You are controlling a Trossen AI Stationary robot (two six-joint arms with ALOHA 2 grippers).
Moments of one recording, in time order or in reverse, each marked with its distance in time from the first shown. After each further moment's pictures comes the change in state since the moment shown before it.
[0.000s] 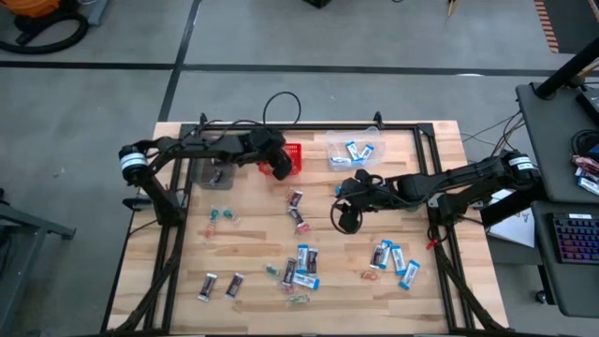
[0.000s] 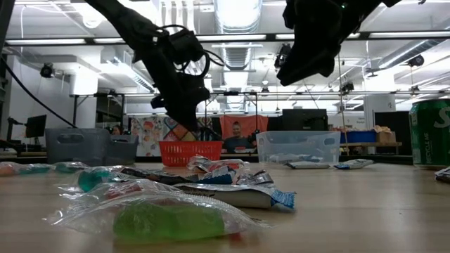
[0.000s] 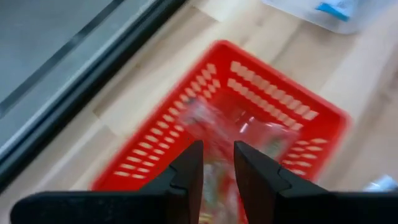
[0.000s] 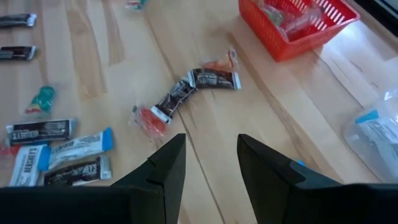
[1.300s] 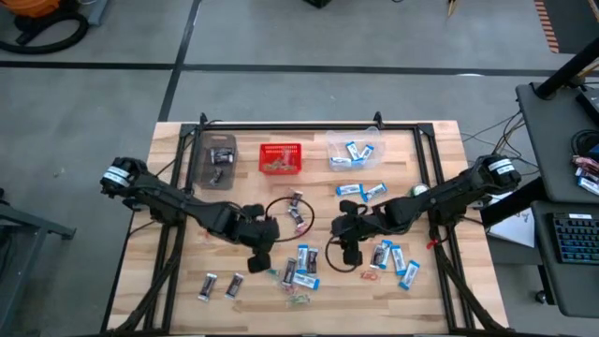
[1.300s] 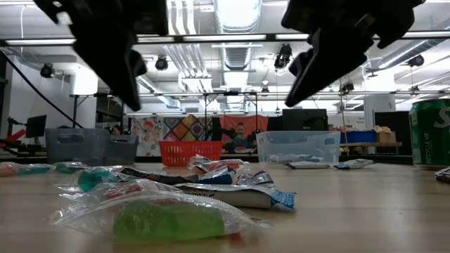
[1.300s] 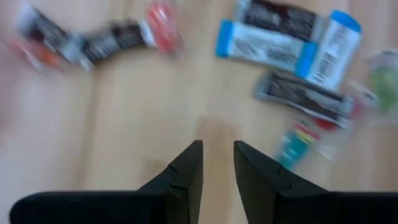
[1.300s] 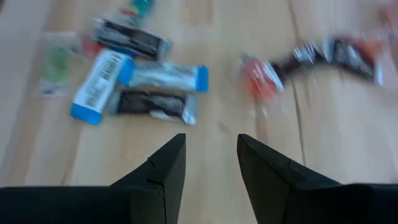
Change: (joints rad) left arm -0.782 -0.103 0.000 -0.320 0.088 -0.360; right arm 0.177 0.193 -0.003 0.124 -0.144 -0.188
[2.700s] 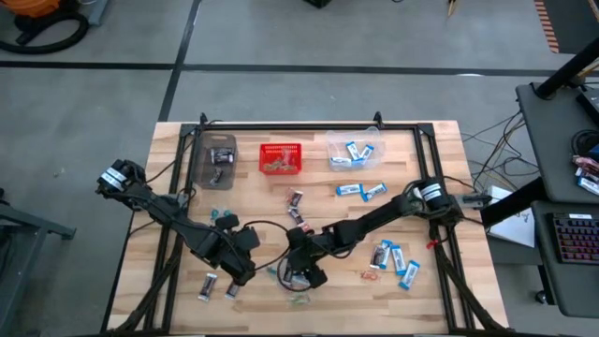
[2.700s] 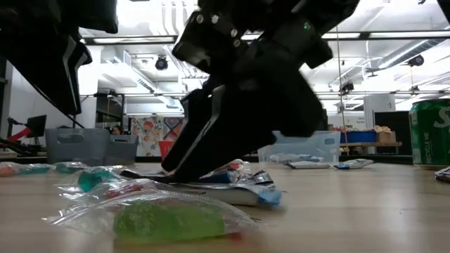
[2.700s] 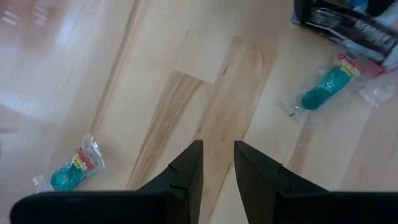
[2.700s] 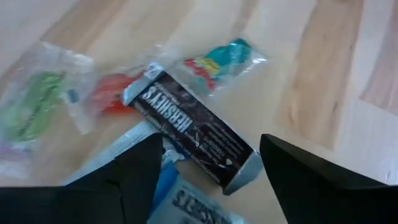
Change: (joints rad) left arm -0.213 -0.001 0.001 -0.270 -0.177 -0.393; right arm -0.023 0.596 0.415 0.241 -0.213 -0.408
